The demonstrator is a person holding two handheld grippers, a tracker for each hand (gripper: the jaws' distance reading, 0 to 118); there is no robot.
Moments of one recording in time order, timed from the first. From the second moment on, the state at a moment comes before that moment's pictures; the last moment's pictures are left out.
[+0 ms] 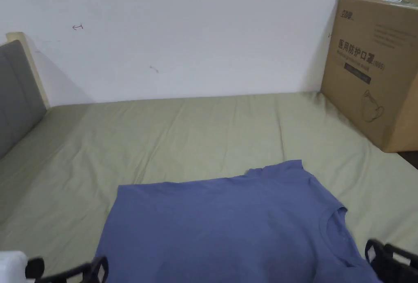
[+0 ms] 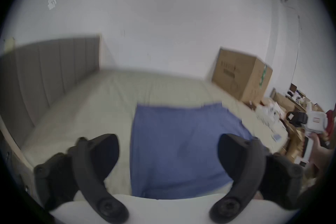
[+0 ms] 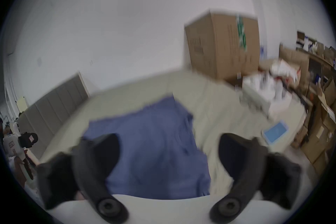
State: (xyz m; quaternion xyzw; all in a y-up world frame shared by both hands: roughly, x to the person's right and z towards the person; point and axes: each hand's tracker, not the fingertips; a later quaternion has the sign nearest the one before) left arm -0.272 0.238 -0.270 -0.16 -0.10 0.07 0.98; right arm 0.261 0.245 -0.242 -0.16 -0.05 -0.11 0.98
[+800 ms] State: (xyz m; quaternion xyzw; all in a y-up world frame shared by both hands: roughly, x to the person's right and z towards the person) left arm -0.322 0.147 -0.347 -0.53 -0.08 0.03 0.84; right arm 0.221 0.235 -0.251 -0.24 -0.03 -0.11 0.96
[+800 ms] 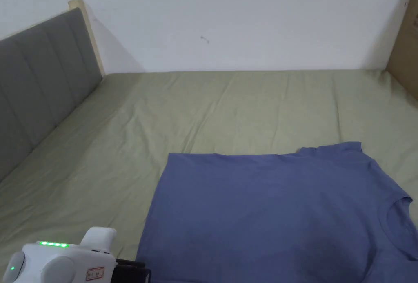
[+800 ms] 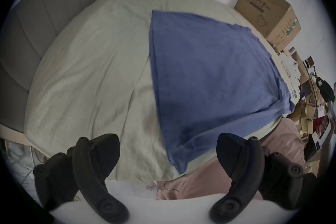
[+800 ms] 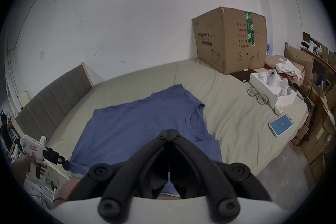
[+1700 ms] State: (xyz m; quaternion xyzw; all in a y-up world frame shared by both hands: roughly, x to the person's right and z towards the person) left arm -0.287 0.156 -0.281 -0.40 -0.09 0.03 0.91; right arm 0.326 0.092 -0.302 -0.59 -0.06 -0.12 0.80
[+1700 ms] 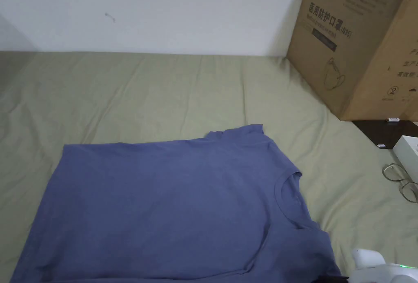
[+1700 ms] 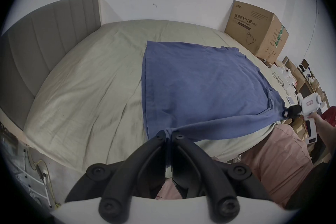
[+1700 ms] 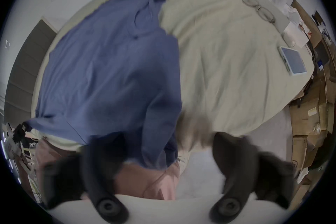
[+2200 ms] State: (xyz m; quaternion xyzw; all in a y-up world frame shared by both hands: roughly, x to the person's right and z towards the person) left arm -0.293 0.172 -0.282 -0.35 -0.08 0.07 0.93; right arm 0.336 0.150 -0.273 -0.45 -0.01 -0.26 0.86
